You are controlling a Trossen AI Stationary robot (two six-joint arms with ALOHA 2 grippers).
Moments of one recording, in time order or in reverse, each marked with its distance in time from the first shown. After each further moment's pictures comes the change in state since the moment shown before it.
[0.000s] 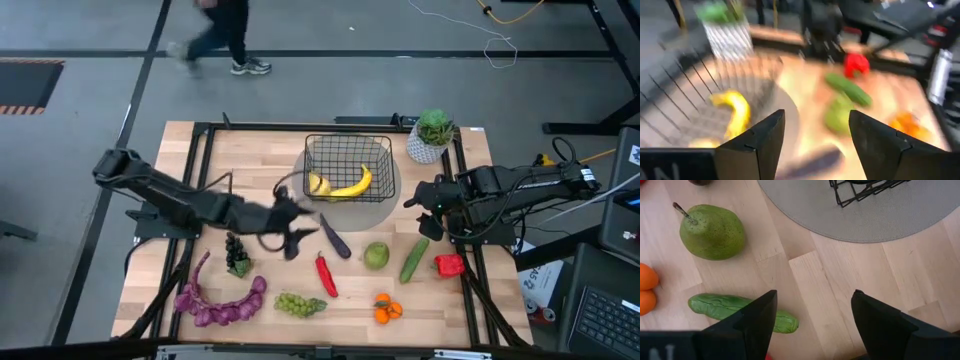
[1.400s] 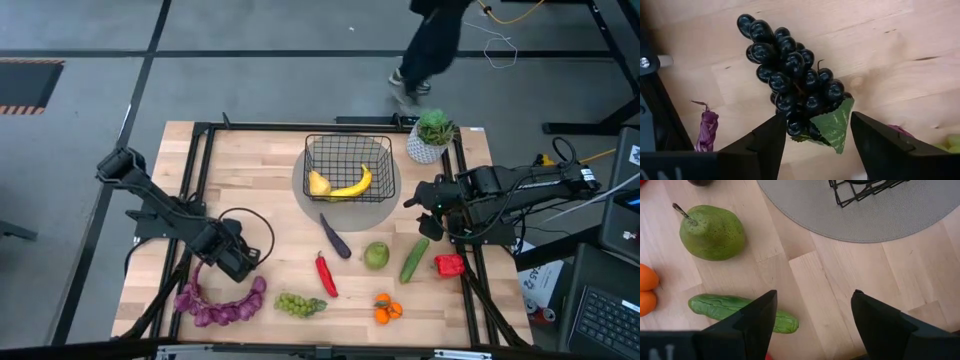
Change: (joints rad) left arm -0.292 0.037 -0.001 -1.058 0.371 -1.676; right arm 0.000 0.000 0.000 0.000 0.000 0.005
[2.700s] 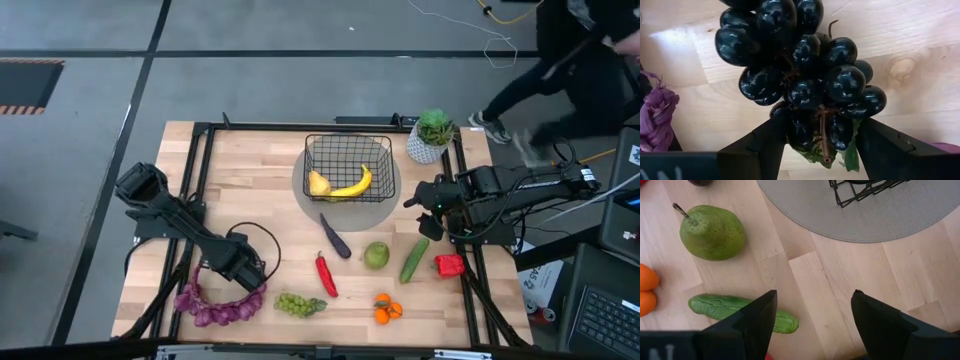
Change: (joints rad) left arm -0.001 0.260 0.002 0.062 0.107 -0.073; right arm 0.000 0.000 0.000 0.000 0.000 0.000
